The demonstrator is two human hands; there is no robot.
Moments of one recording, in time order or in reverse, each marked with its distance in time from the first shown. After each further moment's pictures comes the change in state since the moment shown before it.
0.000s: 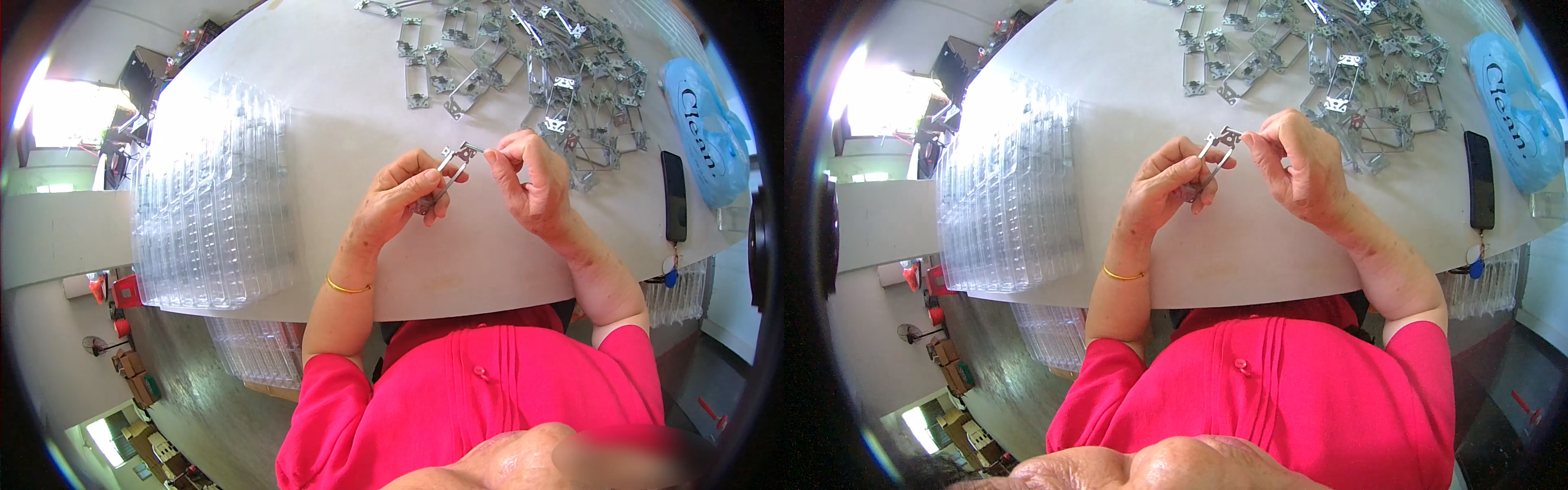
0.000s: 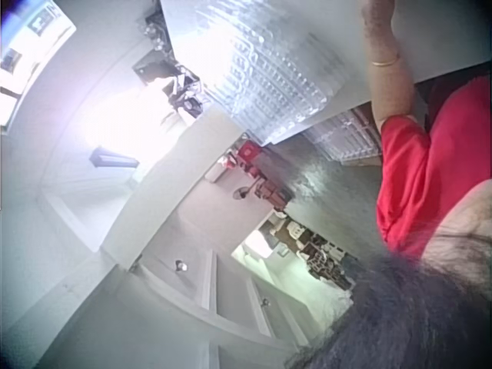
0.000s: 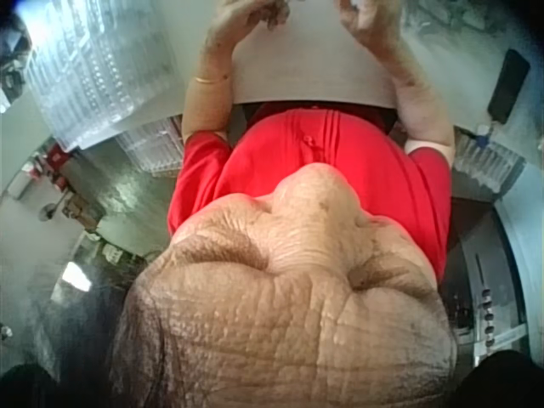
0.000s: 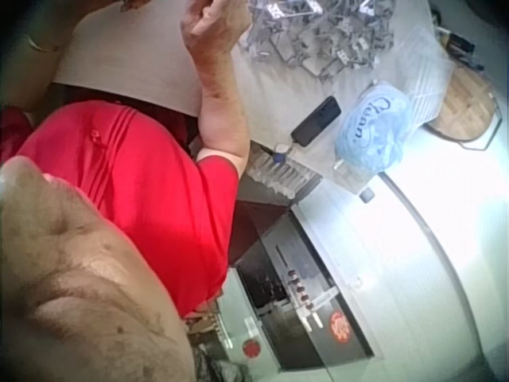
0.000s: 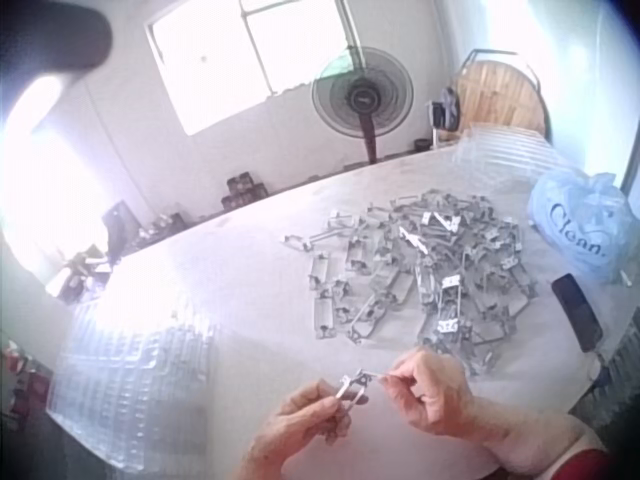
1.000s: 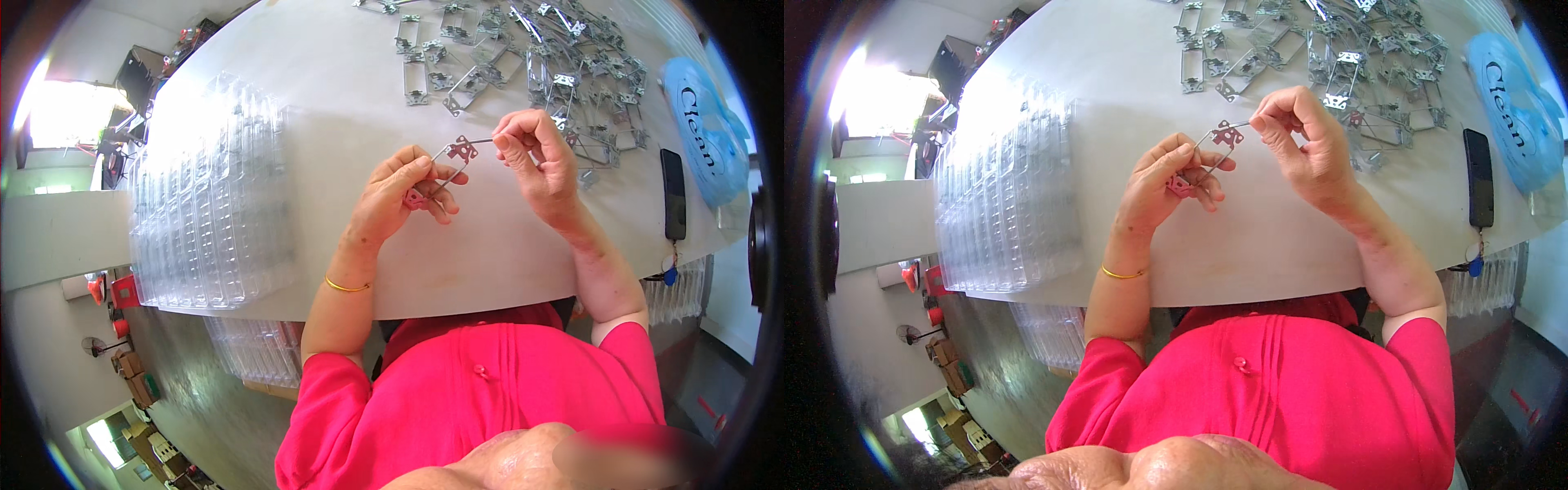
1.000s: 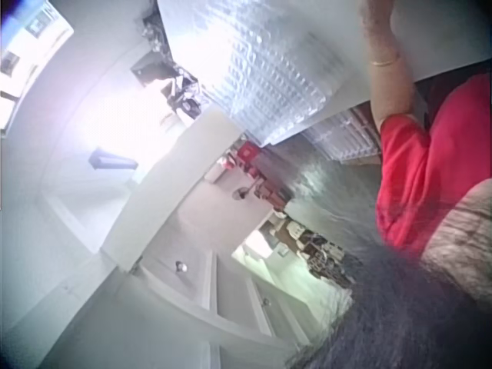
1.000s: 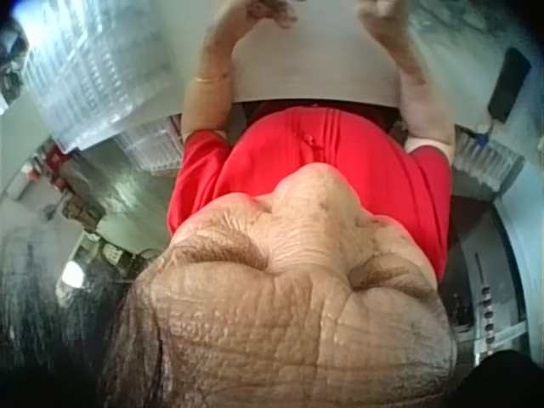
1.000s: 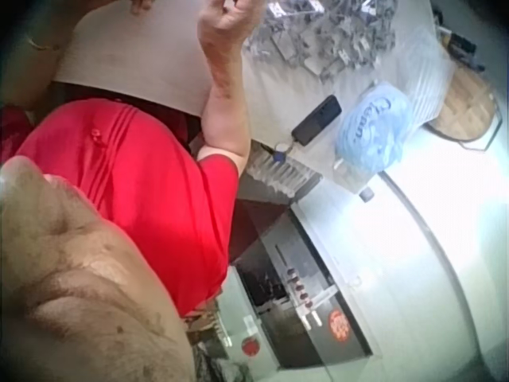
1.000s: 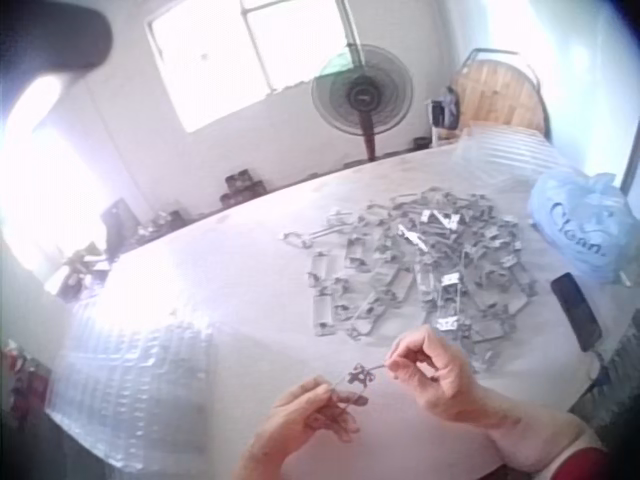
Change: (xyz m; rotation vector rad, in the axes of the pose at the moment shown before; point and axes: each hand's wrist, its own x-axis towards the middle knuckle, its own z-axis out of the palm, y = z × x) left_hand 0.000 0.000 0.001 -0.109 0.109 -0.079; right_hand 0.004 0.005 -0.005 0.445 -0.035 0.339
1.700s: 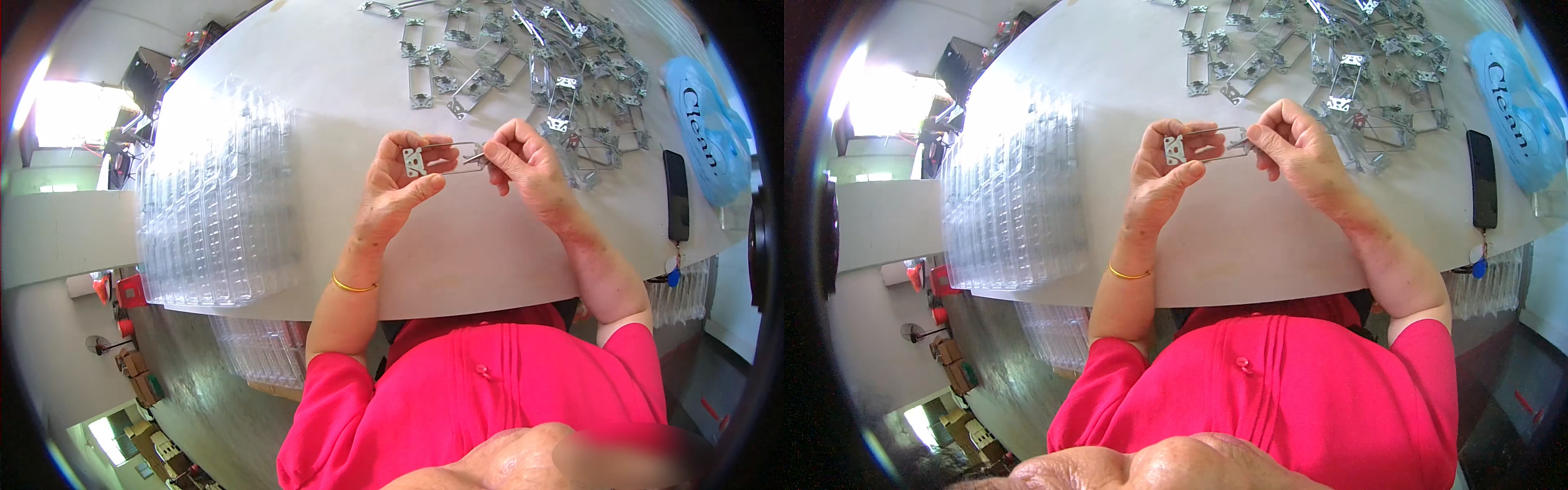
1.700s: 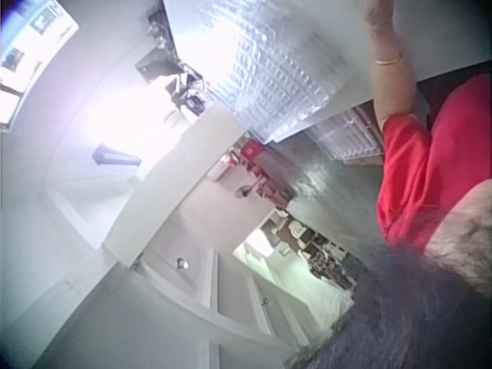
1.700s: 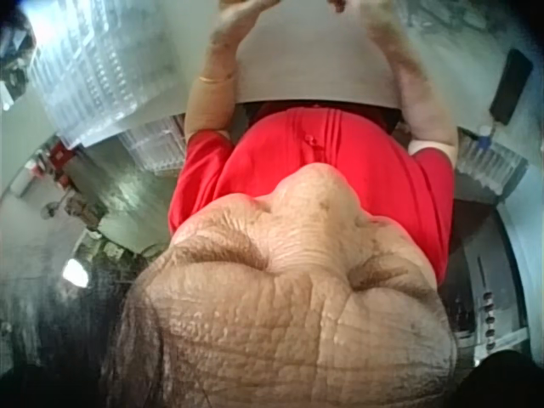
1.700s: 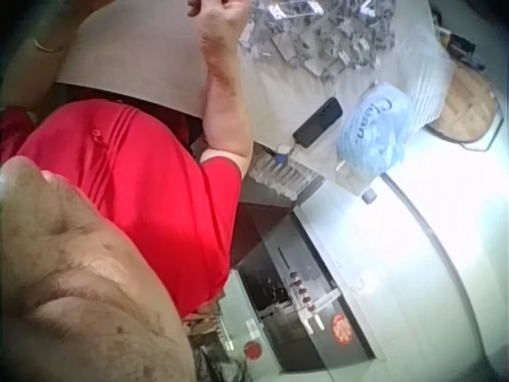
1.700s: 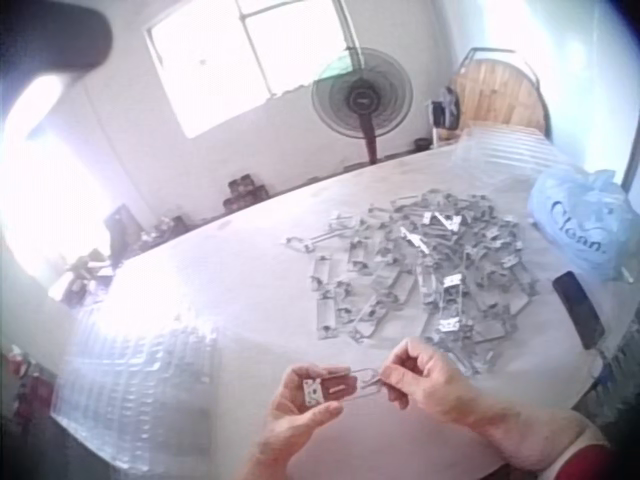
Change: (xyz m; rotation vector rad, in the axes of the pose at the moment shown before) left_hand 0.003 -0.003 0.006 0.101 0.008 0.360; right_hand 0.000 -0.001 0.002 0.287 -0.099 0.532
